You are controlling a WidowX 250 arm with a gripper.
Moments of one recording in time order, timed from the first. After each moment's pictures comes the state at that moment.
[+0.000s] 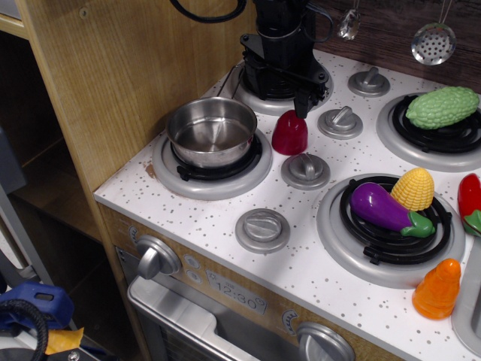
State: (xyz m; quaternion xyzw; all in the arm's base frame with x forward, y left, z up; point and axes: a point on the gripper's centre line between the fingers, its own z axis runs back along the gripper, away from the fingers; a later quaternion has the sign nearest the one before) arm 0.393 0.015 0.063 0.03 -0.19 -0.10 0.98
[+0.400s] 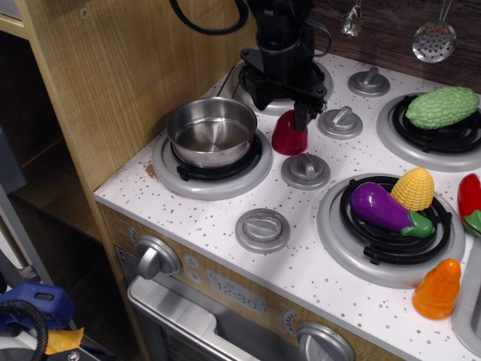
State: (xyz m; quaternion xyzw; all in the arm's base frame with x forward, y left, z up) arm 0.392 0.012 0.045 0.02 -0.17 -0.11 0.98
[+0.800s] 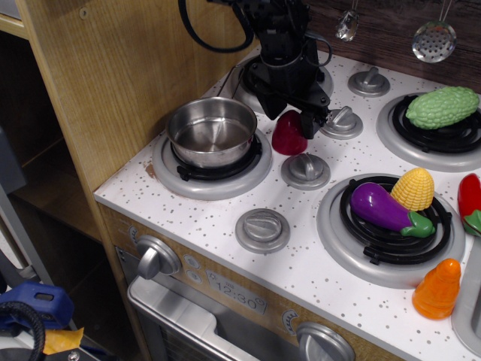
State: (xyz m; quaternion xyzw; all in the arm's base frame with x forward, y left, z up) arm 0.410 0.010 0.022 -0.01 -0.19 -0.12 0.97
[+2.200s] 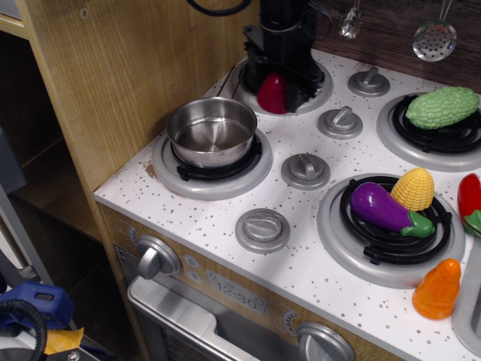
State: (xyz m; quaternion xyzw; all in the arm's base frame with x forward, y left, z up) arm 0.394 0.029 0.065 0.08 -0.17 -0.14 0.97
